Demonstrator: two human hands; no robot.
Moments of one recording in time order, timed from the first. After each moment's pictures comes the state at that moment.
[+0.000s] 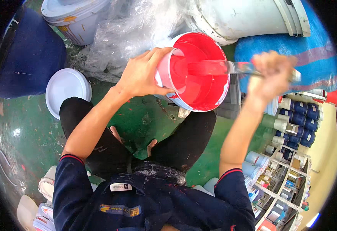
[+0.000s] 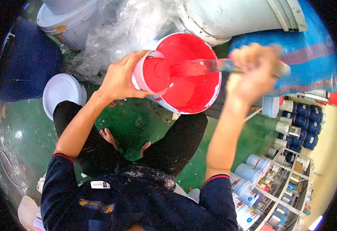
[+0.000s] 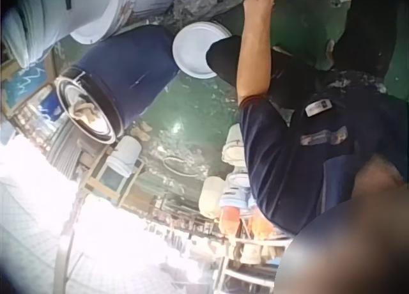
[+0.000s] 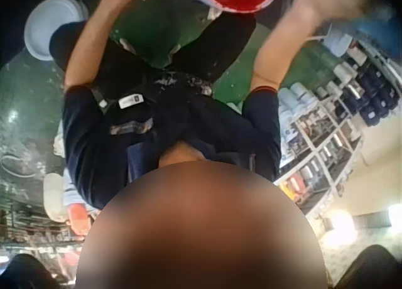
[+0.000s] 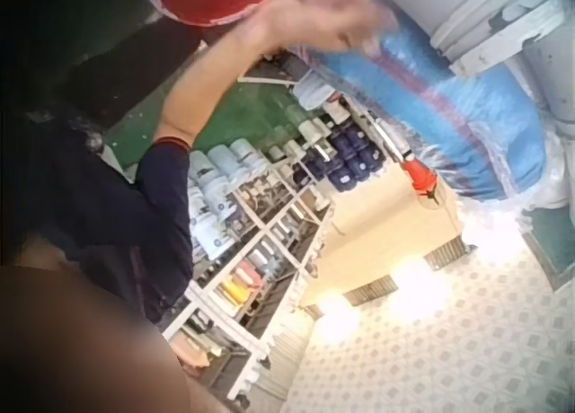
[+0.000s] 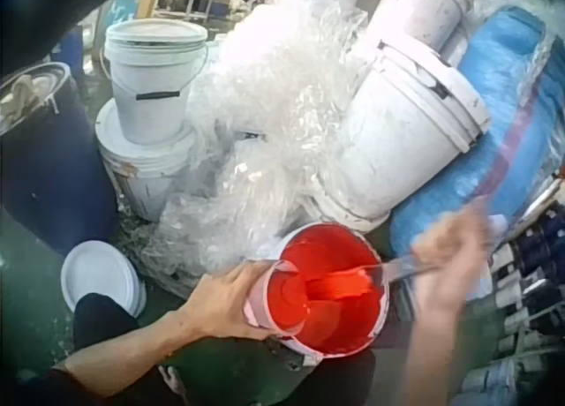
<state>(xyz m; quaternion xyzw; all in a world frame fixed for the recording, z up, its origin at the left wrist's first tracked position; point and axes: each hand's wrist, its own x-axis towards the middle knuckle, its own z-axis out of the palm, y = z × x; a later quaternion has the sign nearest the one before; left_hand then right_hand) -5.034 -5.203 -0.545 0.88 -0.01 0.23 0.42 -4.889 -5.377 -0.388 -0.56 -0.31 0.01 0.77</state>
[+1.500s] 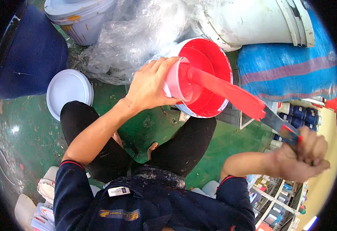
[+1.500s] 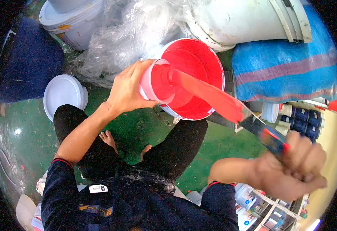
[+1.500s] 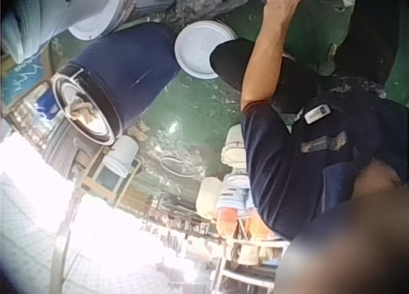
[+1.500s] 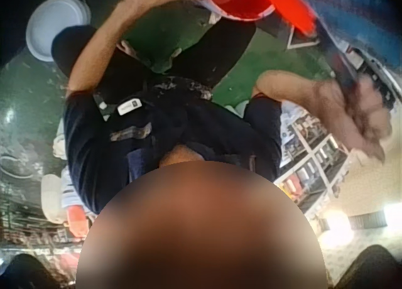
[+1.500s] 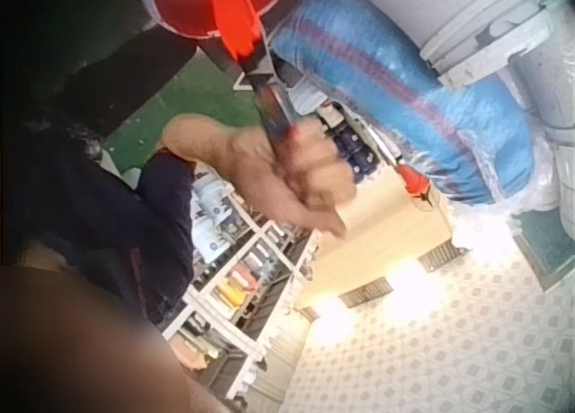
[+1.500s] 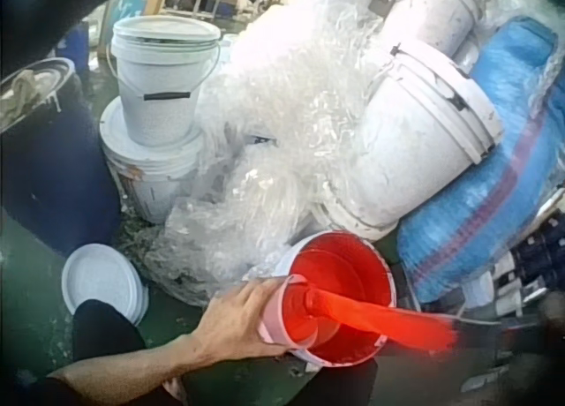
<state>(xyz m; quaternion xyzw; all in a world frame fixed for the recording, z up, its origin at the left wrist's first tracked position) -5.040 -5.210 -0.545 0.86 0.03 0.25 0.44 -4.975 -5.413 -0.301 -0.51 -0.42 0.01 0.75</state>
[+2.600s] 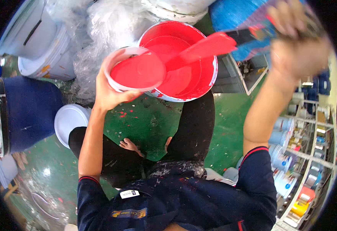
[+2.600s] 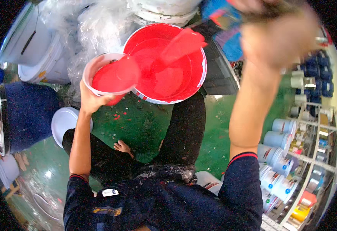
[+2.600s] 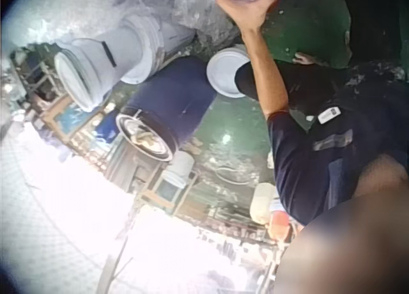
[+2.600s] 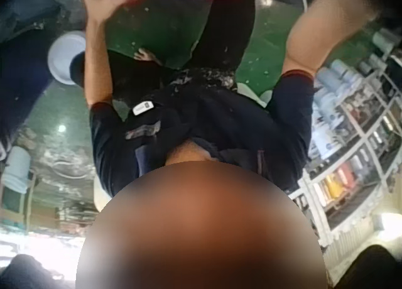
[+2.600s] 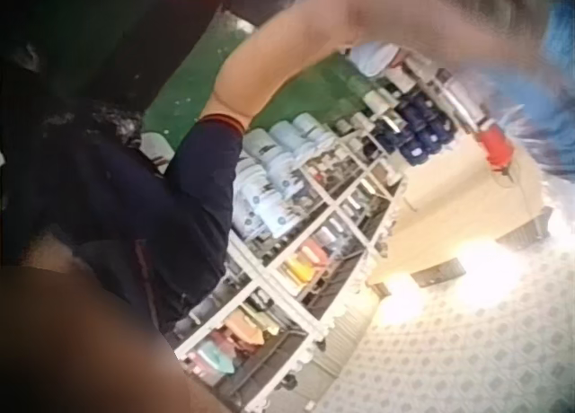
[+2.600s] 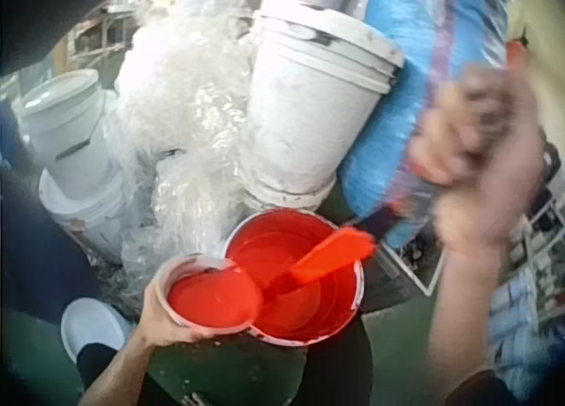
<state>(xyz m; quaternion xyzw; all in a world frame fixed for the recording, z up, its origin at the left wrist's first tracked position) -5.019 -5.198 -0.540 0.69 -0.03 0.19 0.70 -4.889 -5.415 -0.301 -0.53 -0.38 0.01 0.76</state>
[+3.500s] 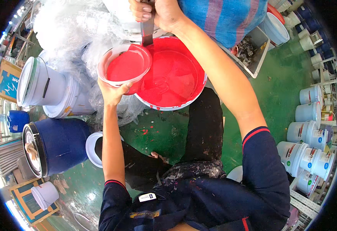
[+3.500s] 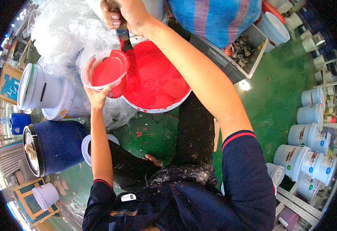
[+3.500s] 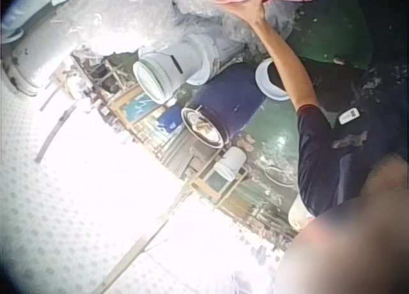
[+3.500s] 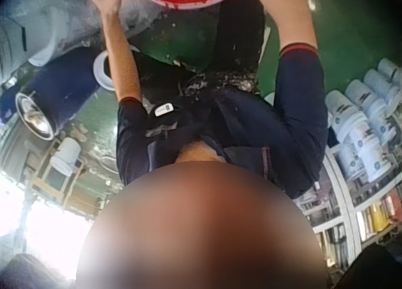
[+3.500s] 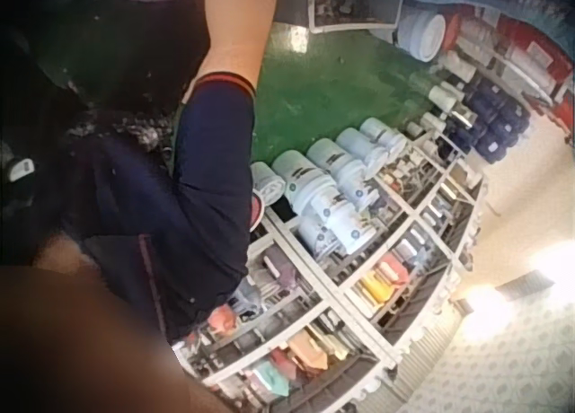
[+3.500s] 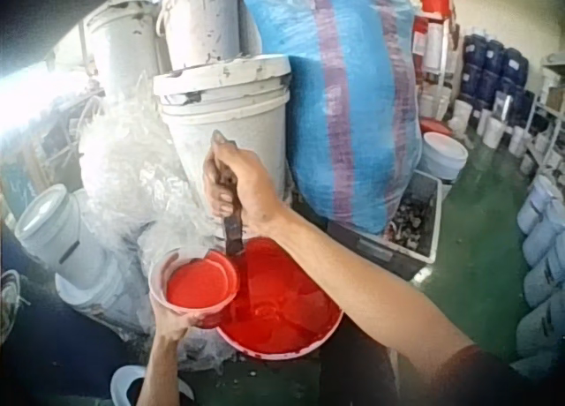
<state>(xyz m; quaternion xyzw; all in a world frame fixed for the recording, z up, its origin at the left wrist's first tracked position) -4.946 -5.234 -0.487 0.70 -0.12 0.27 0.65 -4.811 -5.392 -0.364 -0.37 -0.40 0.21 0.81</state>
